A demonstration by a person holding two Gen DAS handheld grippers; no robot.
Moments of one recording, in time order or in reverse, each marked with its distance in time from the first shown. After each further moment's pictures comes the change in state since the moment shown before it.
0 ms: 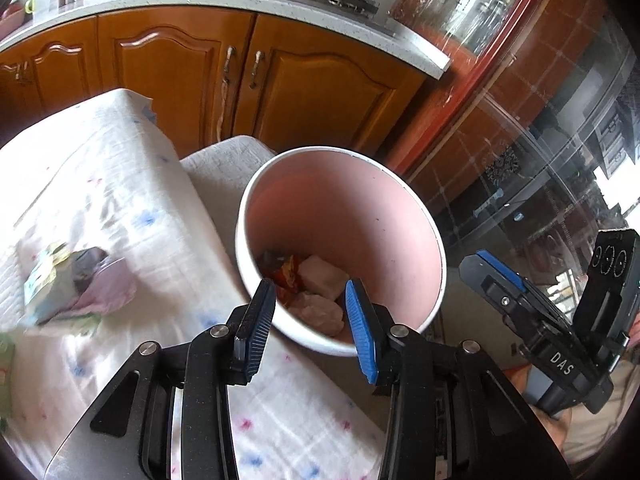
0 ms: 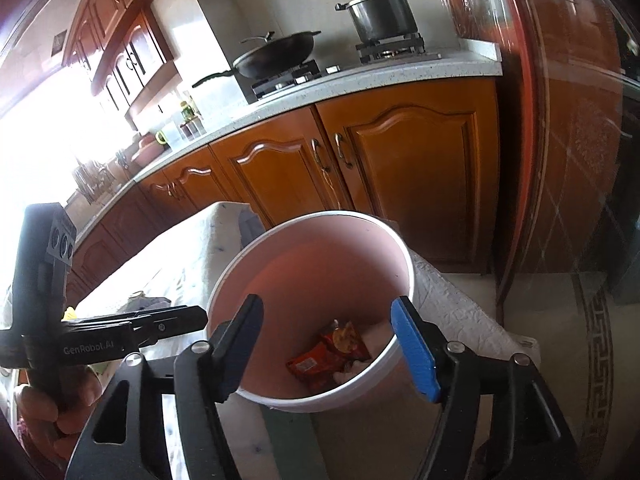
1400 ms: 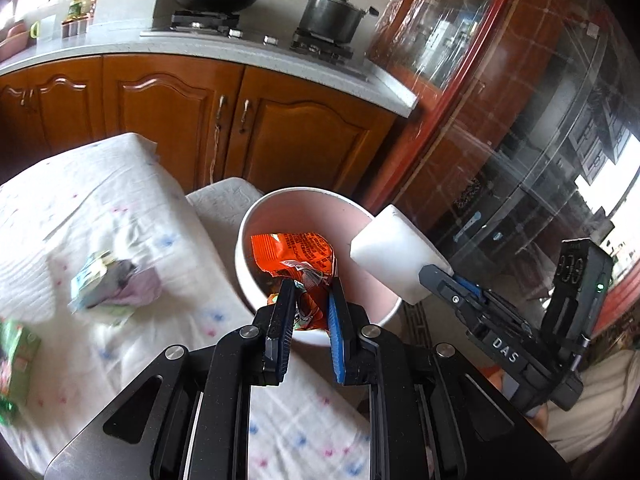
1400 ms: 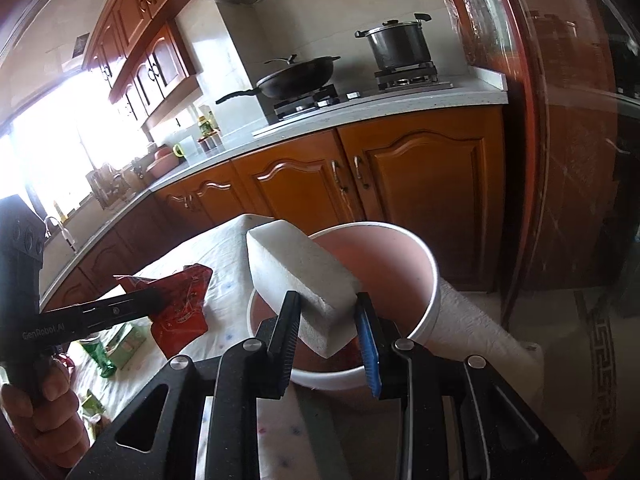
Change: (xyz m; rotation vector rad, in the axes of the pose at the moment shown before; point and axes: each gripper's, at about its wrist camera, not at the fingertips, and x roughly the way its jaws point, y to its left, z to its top) left arm -0.053 -0.008 -0.012 0.039 -0.138 -0.048; right arm -0.031 0.029 -0.019 -0.039 -0.081 0.005
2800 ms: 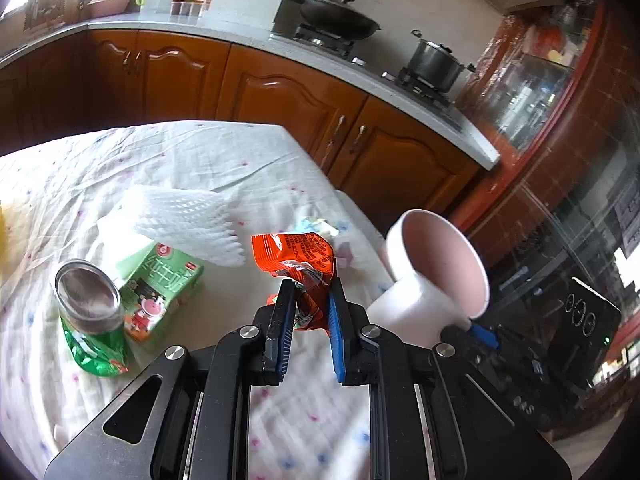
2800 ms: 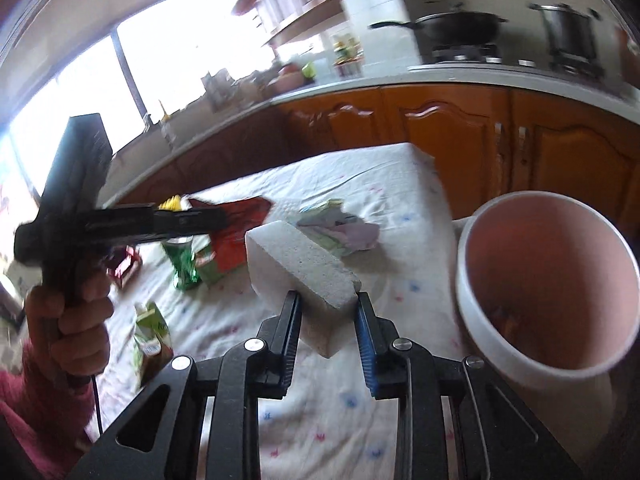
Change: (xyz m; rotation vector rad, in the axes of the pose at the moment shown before) left arm -0.098 0.127 -0.056 -0.222 -0.107 0.176; right arm 0.046 0.117 -0.041 -0.284 0.197 0.372
